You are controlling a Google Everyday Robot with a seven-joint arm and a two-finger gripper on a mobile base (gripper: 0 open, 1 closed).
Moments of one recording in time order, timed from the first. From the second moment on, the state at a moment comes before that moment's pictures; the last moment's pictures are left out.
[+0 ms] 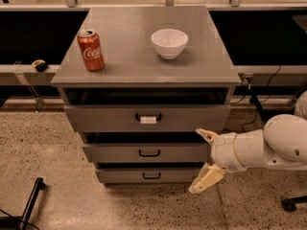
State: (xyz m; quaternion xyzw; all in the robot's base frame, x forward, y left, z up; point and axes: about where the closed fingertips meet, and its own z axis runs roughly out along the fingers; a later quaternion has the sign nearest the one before) arm 0.458 -0.128 0.687 -0.59 0.71 0.17 0.35
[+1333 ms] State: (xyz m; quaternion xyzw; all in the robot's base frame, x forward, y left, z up) arm 0.475 -0.092 0.582 -0.67 0.65 0.13 0.34
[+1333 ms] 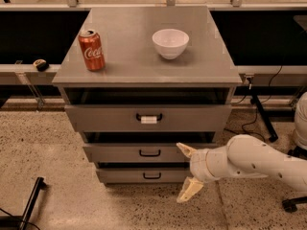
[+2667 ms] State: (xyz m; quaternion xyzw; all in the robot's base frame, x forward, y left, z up) arm 0.572 -0.131 0.480 -0.69 0.64 0.13 0.31
